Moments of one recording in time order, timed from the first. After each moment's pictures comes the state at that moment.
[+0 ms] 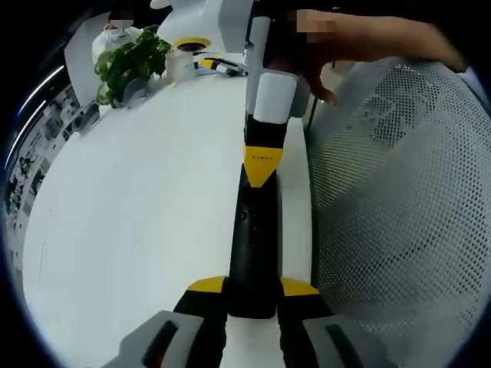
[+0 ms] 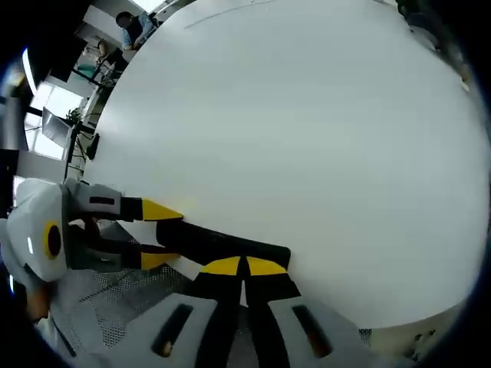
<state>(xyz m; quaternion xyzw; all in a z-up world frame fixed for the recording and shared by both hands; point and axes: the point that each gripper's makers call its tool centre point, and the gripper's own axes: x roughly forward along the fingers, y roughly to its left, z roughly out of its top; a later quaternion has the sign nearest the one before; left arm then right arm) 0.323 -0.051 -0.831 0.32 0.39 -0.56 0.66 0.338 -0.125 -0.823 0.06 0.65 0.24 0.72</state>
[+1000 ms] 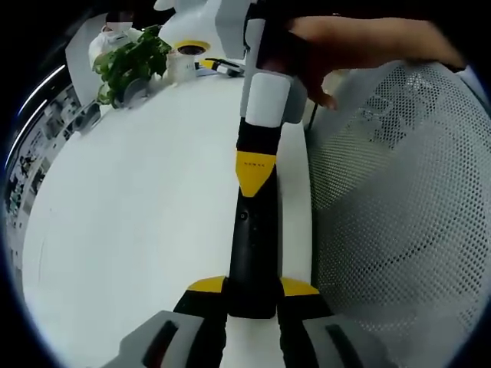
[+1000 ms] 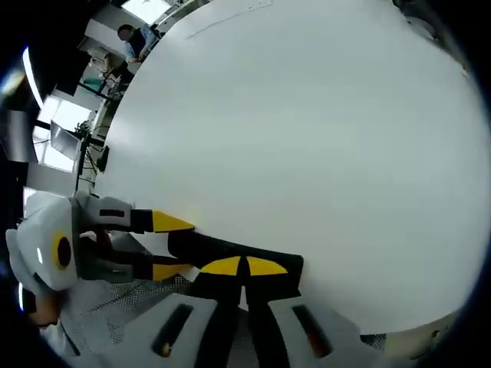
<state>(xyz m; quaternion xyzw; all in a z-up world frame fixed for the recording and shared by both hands) 0.323 -0.051 -0.830 0.32 0.39 -0.56 0.66 0.343 -0.115 -0.822 0.11 0.64 0.25 0.72</state>
